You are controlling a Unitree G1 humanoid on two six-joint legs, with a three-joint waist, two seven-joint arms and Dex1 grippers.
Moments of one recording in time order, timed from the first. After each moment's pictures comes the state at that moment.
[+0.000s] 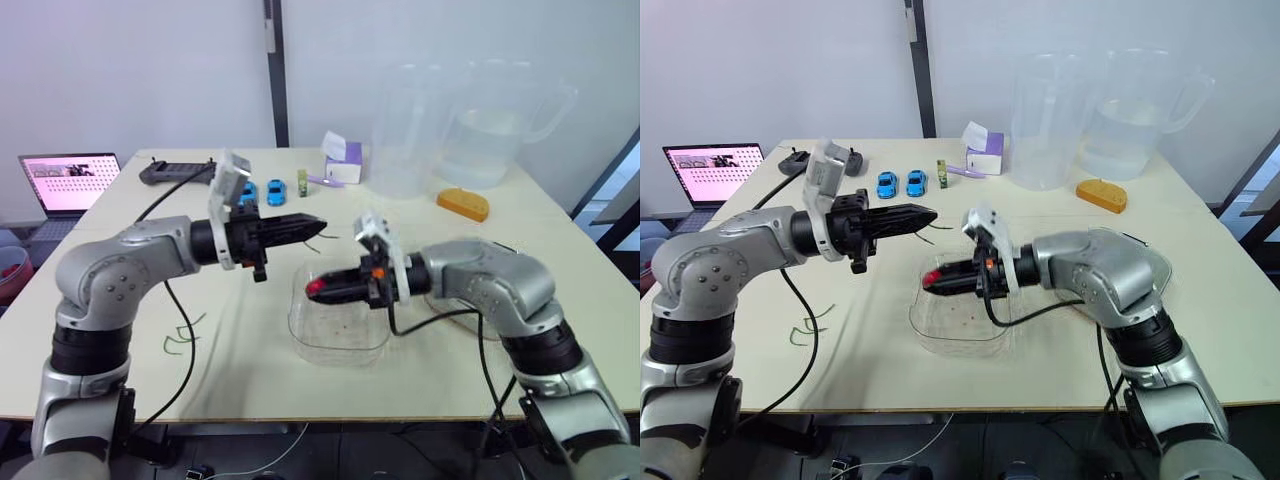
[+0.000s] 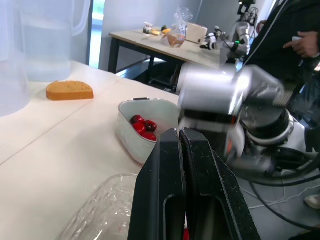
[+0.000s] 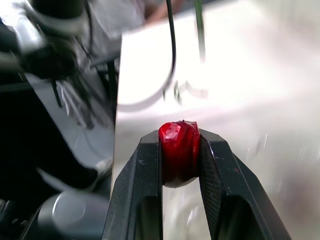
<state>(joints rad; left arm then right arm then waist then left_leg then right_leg) -0.80 0.62 0.11 -0.25 -0.99 0.99 -0.79 -0.79 -0.58 0.21 -0.21 0.67 0.99 1.00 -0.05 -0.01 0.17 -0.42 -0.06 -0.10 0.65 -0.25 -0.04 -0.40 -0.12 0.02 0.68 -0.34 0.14</state>
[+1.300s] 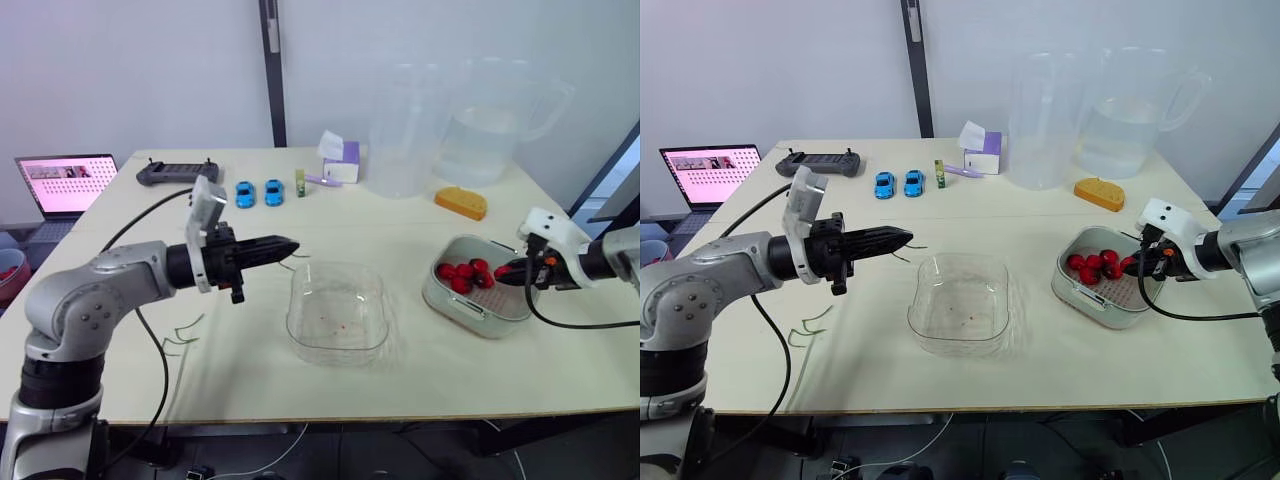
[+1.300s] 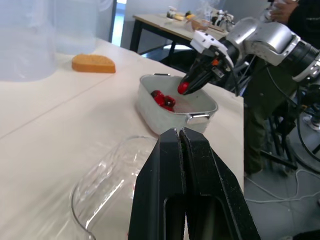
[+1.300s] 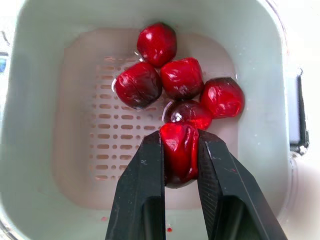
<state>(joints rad) -0.61 0.69 0.18 -0.32 -0.99 0.99 -0.77 -0.78 -1.15 0.15 0.43 0.13 0.50 1.31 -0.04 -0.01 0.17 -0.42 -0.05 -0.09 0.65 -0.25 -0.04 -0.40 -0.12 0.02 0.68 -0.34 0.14</state>
